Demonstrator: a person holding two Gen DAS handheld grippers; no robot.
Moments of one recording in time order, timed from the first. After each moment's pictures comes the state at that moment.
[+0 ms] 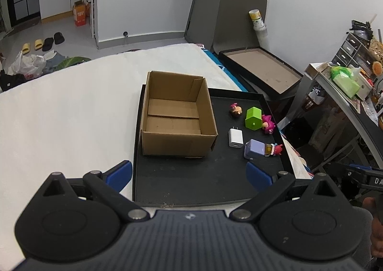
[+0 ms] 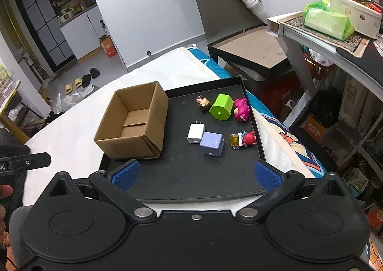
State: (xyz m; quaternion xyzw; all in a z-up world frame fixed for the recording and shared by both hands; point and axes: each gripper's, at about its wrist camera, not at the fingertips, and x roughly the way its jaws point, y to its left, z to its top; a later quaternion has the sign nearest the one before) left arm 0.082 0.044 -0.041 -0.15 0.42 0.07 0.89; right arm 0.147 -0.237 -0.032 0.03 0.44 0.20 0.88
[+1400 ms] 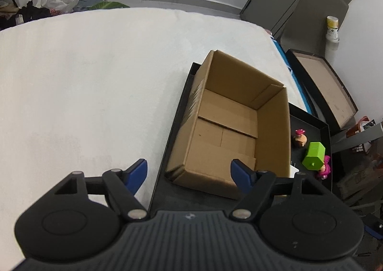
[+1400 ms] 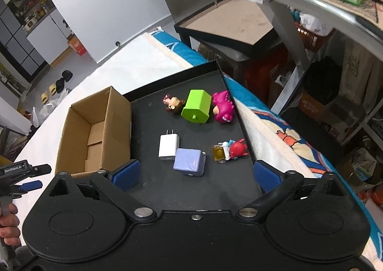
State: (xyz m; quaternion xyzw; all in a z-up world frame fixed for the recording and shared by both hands) left arm 0.197 0.145 -0.140 -0.27 0.48 0.17 0.81; right arm 0.256 -0.231 -0.092 0.07 0.51 0.14 0.85
